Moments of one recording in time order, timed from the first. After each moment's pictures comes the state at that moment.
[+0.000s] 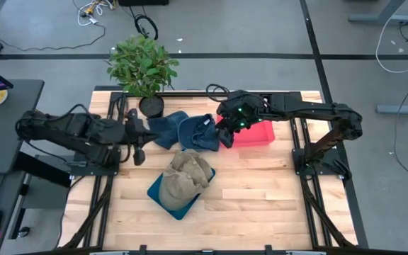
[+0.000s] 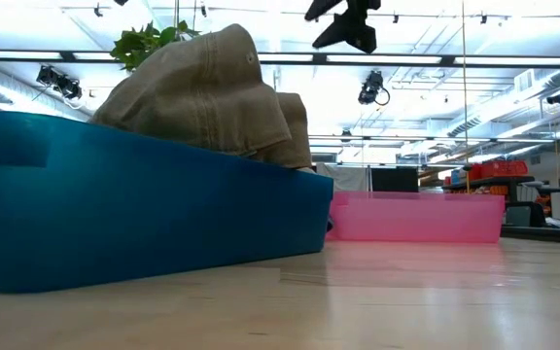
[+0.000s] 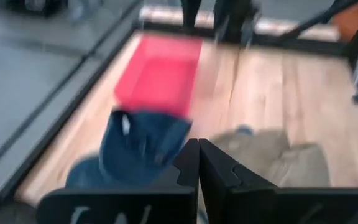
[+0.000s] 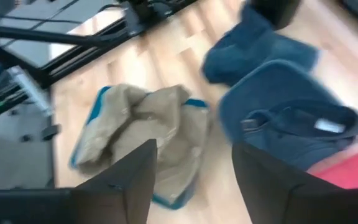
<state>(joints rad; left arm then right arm) -0.23 0.94 1.15 -0.77 -0.45 -0.26 -0.11 1.54 1.59 -0.80 -0.11 0.39</state>
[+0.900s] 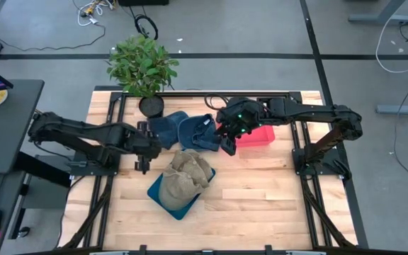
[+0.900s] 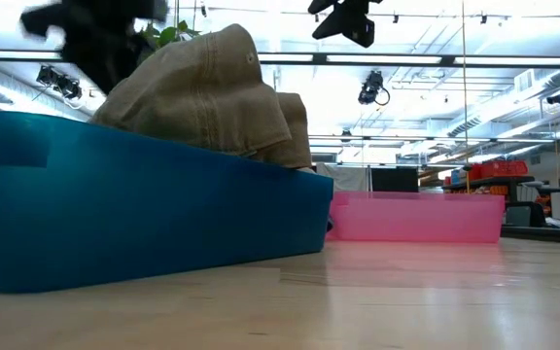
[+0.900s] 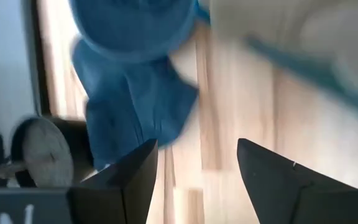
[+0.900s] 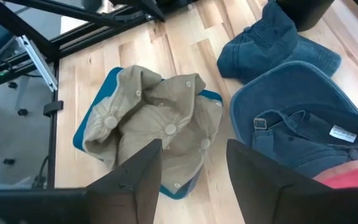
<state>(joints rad) -0.17 1.21 1.08 -1.14 -0.40 -0.01 -0.06 1.55 1.59 -0.81 -0.12 0.30</state>
